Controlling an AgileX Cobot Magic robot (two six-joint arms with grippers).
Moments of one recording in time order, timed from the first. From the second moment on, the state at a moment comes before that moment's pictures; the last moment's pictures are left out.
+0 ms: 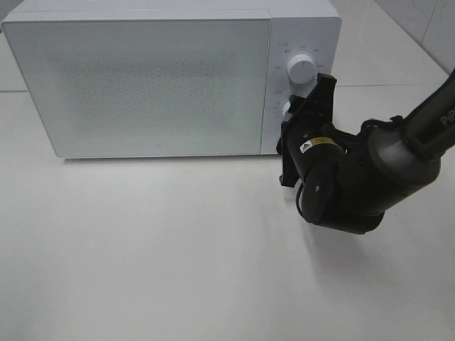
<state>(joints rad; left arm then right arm) 0.13 0.00 -0.52 -0.06 1.09 0.03 0.63 2.07 -0.78 0.81 -1.18 1.52</state>
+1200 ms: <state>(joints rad) 0.13 0.00 -0.52 -0.06 1.09 0.03 0.63 1.98 -0.65 0.68 -1.16 1.28</state>
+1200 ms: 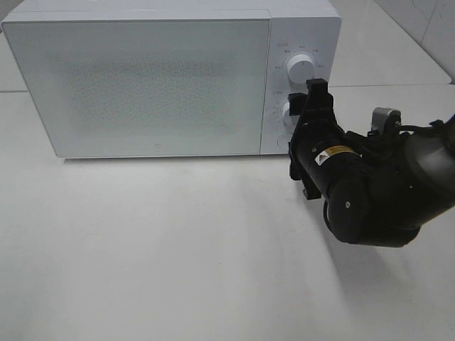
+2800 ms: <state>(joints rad) 0.13 0.00 -0.52 -0.06 1.09 0.03 0.39 1.23 -0.77 0.10 0.69 -0.05</state>
